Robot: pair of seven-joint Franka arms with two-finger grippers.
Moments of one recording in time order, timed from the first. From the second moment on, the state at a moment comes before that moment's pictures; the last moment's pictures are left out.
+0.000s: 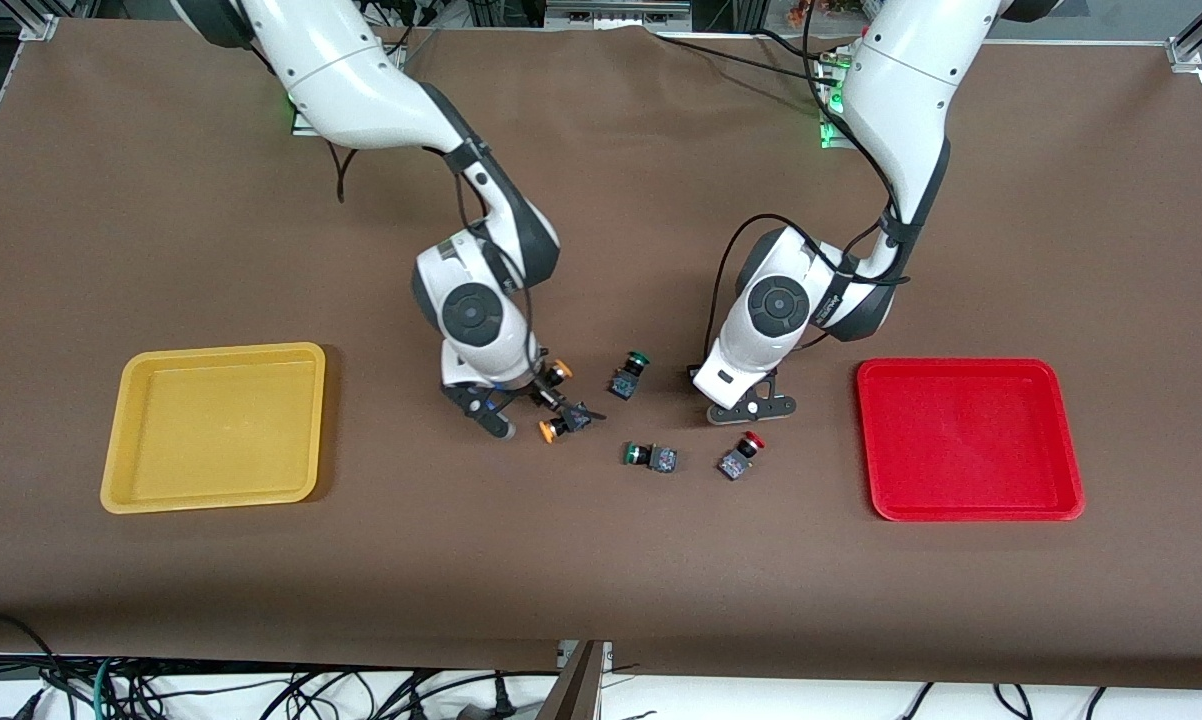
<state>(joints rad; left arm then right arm) -0.46 0.66 -0.04 -1.76 -0.04 2.41 -0.61 0.57 0.79 -0.01 -1.43 0.11 2.24 1.15</state>
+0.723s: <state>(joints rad) -0.23 0.43 -0.02 -1.74 -0.04 2.17 -0.40 0.10 0.64 -0.03 -1.43 0.11 1.91 0.25</state>
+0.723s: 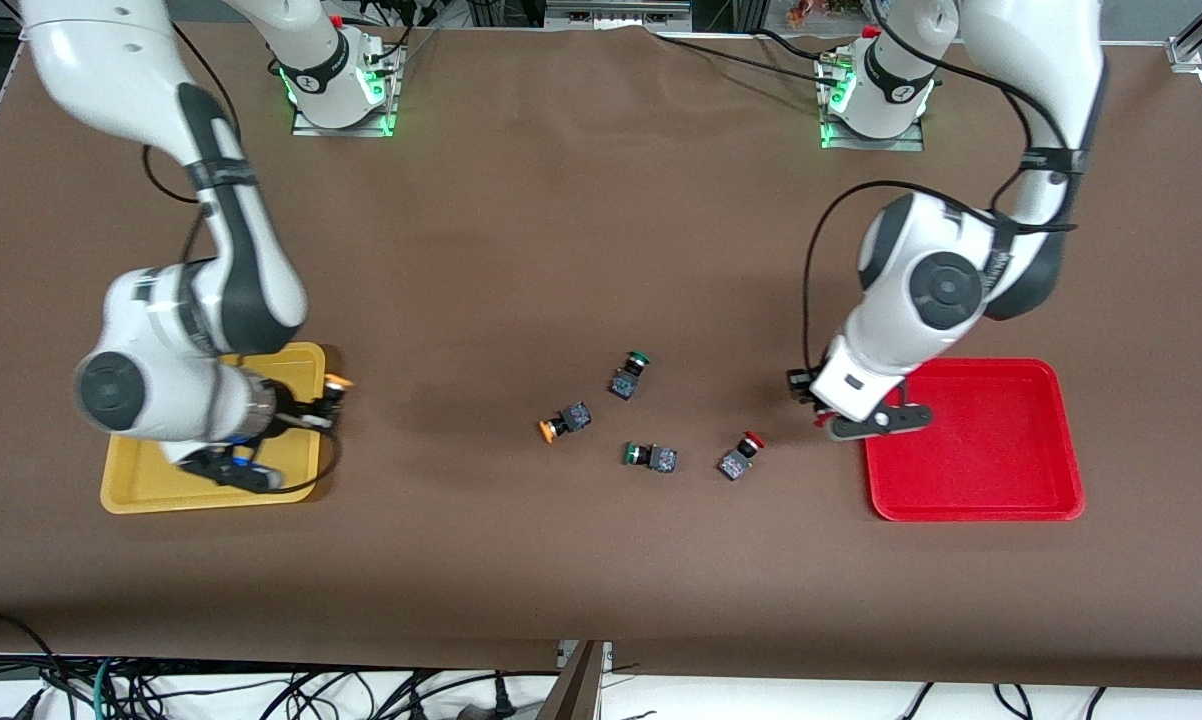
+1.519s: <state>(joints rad) 0.27 0.62 -0.02 -1.68 -0.04 2.24 0.16 -0.11 0.76 -0.09 -1.44 0.03 2.07 -0.23</state>
